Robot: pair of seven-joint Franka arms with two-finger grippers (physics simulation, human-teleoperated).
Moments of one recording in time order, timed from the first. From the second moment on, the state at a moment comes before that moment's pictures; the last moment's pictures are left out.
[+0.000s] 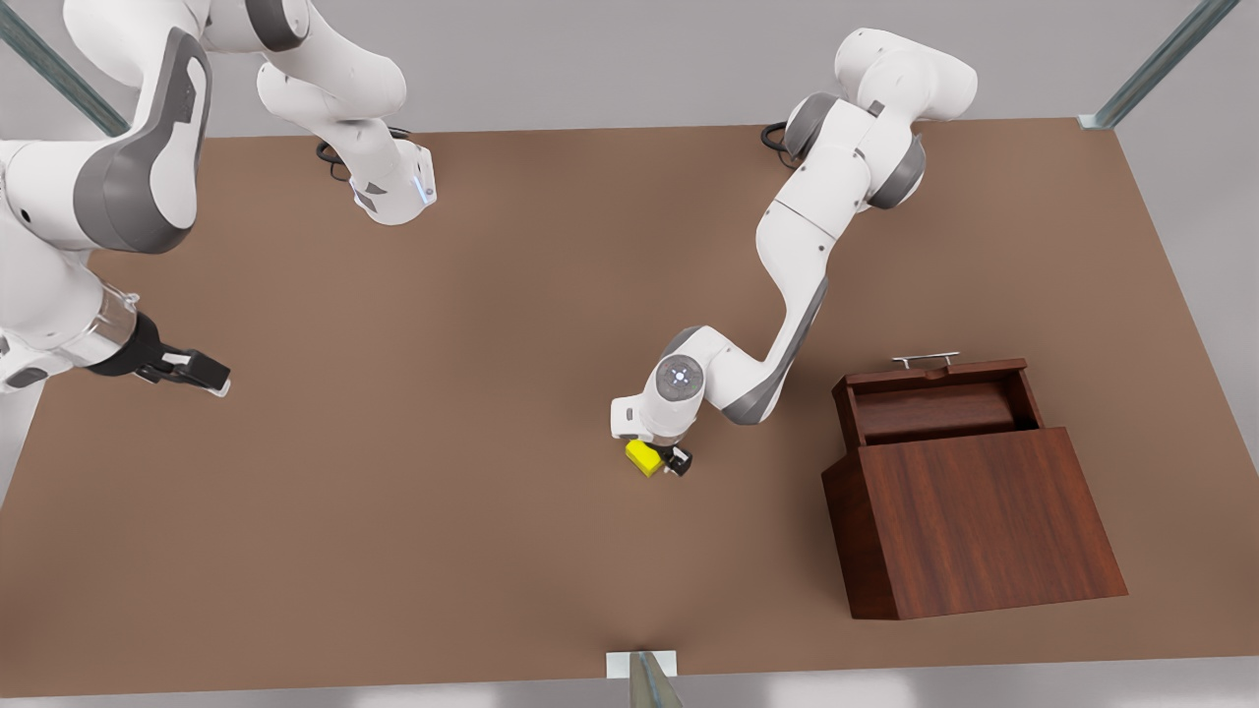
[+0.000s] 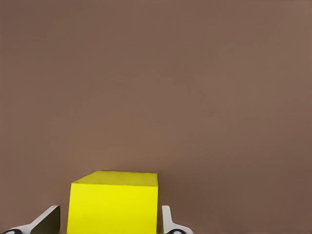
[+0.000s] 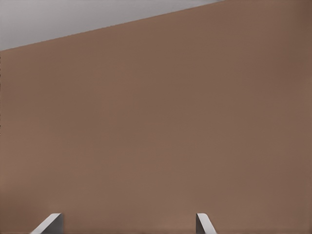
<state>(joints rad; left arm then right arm) -0.54 1.00 -0.17 -1.19 0.16 2.31 0.08 0.03 0.24 -0.07 -1.27 0.01 1.52 0.19</state>
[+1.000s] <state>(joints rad) -0.54 1.01 -0.17 -1.19 0.19 2.31 0.07 0.02 0.24 -0.07 -1.27 0.00 1.52 0.19</state>
